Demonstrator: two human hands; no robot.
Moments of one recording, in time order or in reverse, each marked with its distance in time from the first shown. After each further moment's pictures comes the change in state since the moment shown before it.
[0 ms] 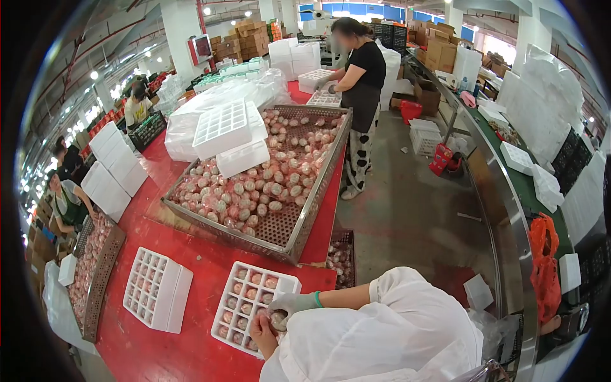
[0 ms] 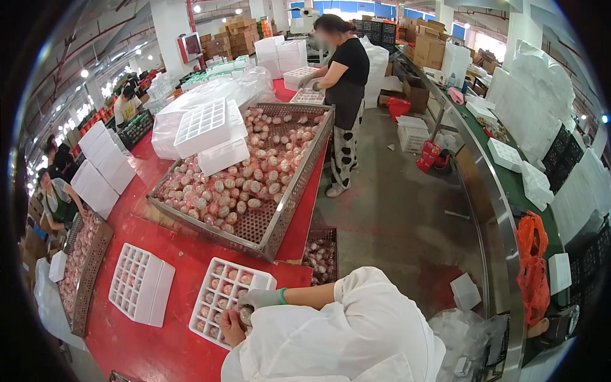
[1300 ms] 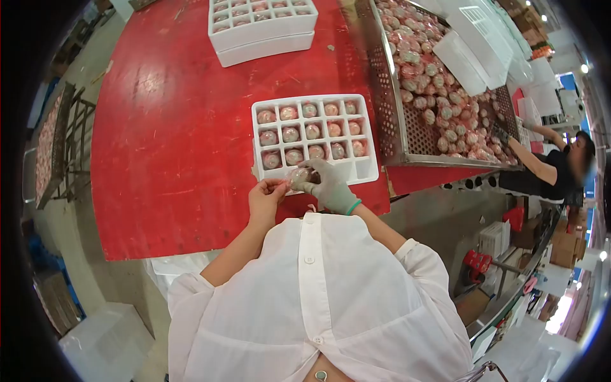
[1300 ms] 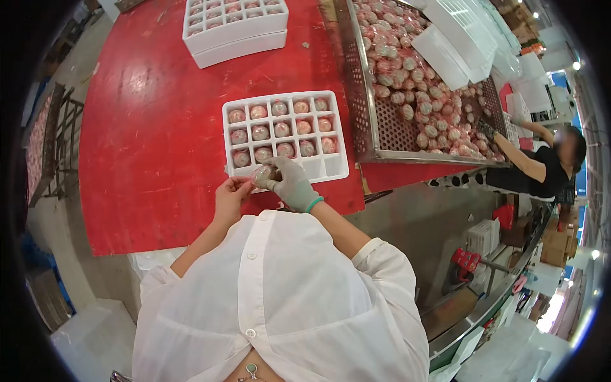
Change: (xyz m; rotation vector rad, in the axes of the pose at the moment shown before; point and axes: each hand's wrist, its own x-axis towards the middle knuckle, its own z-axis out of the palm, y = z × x) left_hand -0.066 -0.040 -0.028 -0.451 0.634 -0.471; right_hand 0.068 0.028 0.054 0.043 -0.193 0.035
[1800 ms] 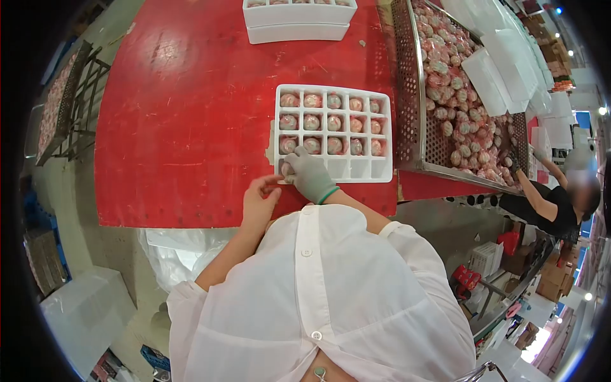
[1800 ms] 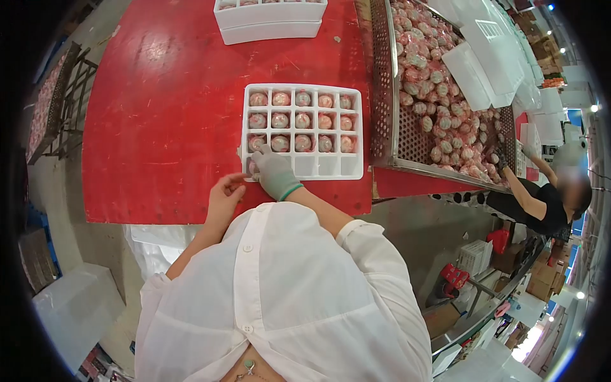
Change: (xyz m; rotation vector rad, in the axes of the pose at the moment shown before) left_hand -0.038 0.005 -0.040 0.388 0.030 0.115; right_hand 0.039 0.017 0.059 -0.551 -0.091 -0.309
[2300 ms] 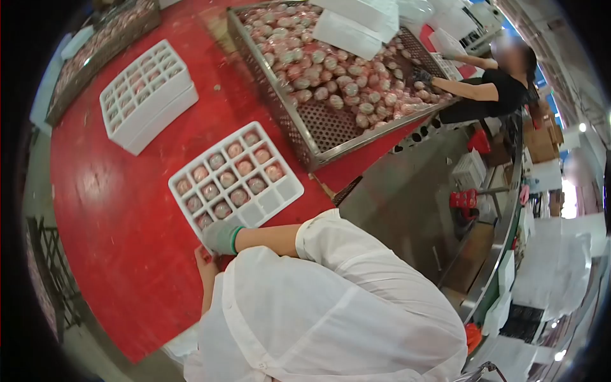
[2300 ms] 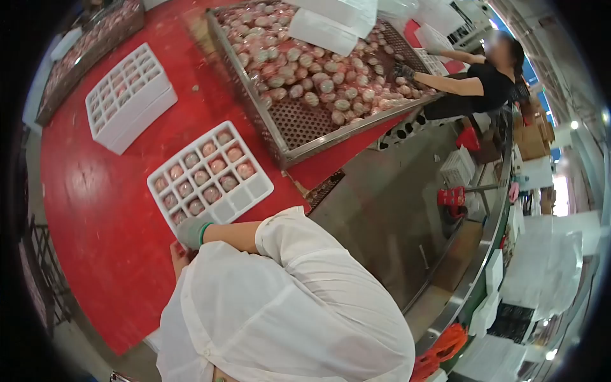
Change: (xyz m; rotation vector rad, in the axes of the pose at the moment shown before) left_hand 0.085 -0.100 -0.015 -0.103 0.035 -0.063; right_hand 0.034 0.006 0.024 -0.206 -0.379 -0.054
